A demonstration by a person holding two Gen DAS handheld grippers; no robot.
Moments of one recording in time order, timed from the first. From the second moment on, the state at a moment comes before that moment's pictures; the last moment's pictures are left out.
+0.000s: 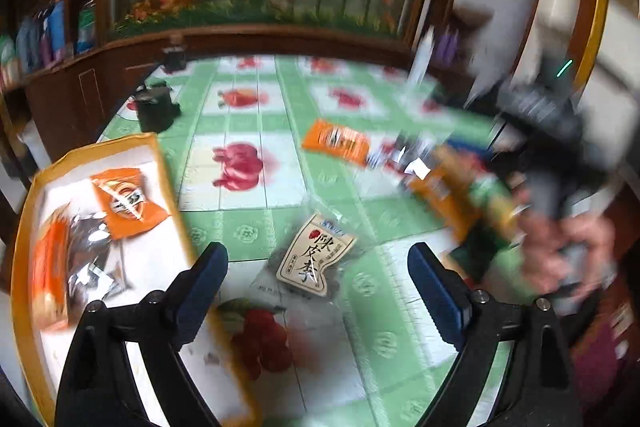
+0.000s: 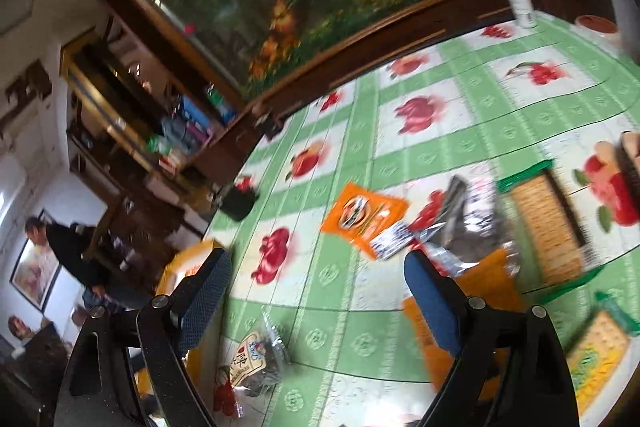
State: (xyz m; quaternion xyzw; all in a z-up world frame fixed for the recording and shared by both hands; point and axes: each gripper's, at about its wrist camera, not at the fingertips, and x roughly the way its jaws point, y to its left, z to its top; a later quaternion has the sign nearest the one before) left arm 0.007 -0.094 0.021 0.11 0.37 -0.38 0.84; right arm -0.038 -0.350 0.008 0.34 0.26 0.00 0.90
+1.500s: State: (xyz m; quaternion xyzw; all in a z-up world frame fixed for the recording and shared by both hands) left arm 0.042 -0.162 -0.033 0.10 0.39 -0.32 0.86; right arm -0.039 -0.317 -0.027 0.19 0.39 -0.05 0.90
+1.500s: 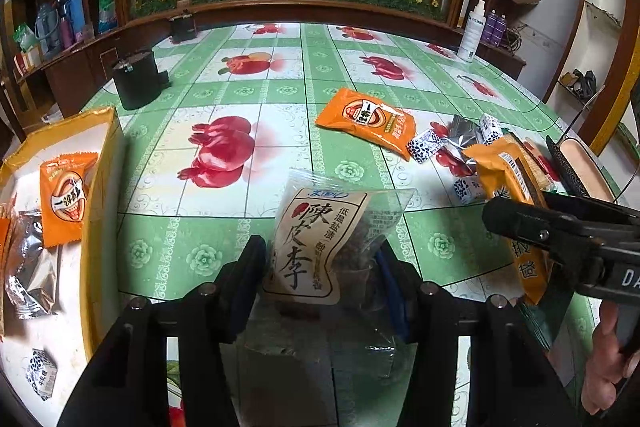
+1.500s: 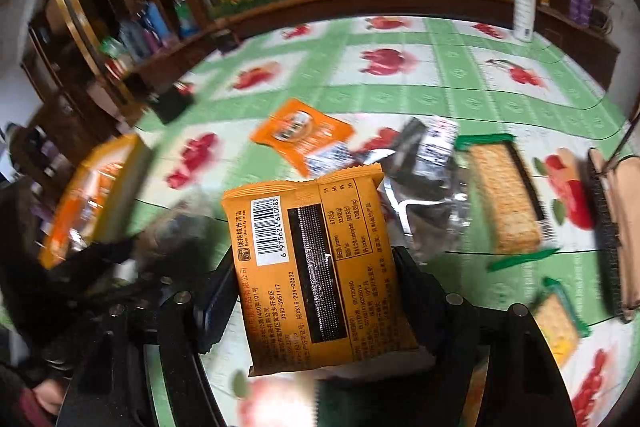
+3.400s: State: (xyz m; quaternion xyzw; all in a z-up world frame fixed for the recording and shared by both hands) left arm 0.045 -0.164 -0.024 0.08 0.38 -0.34 0.86; right arm -0.038 -0.320 -0.032 0.25 0.38 -0.06 0.89
